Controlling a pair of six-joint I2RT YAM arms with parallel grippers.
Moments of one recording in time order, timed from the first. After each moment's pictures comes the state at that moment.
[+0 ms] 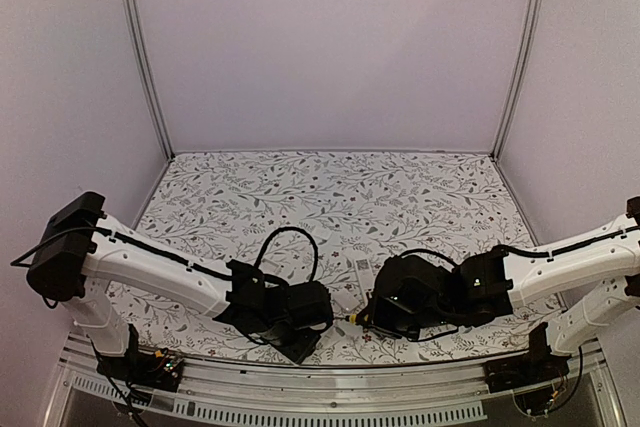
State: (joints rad) left arm -1.38 1.74 1.00 -0.57 -0.15 -0.71; right arm 1.36 1.41 0.85 -0.36 0.20 1.46
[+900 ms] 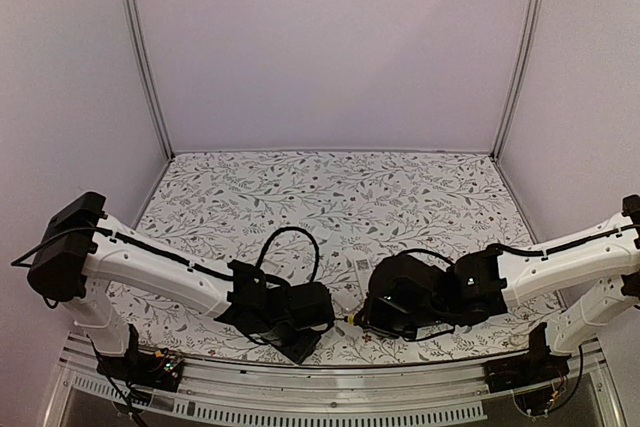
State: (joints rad) left arm -1.38 1.74 1.01 -0.58 -0.16 -0.71; right arm 1.36 1.44 0.88 -0.38 0.20 1.46
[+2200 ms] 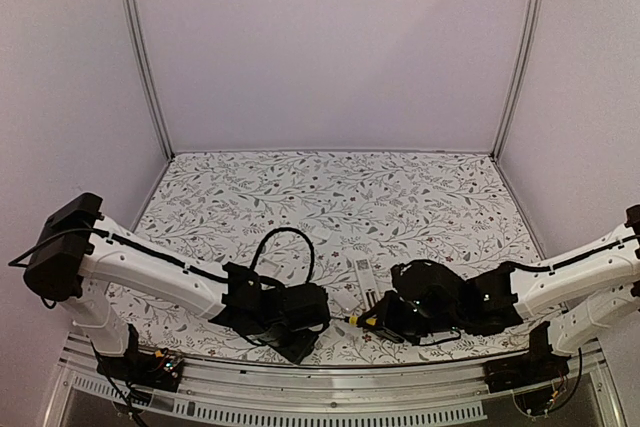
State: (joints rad) left arm -1.38 1.72 0.97 -0.53 -0.15 -0.72; right arm 1.31 1.35 0.63 -0.03 0.11 1.48
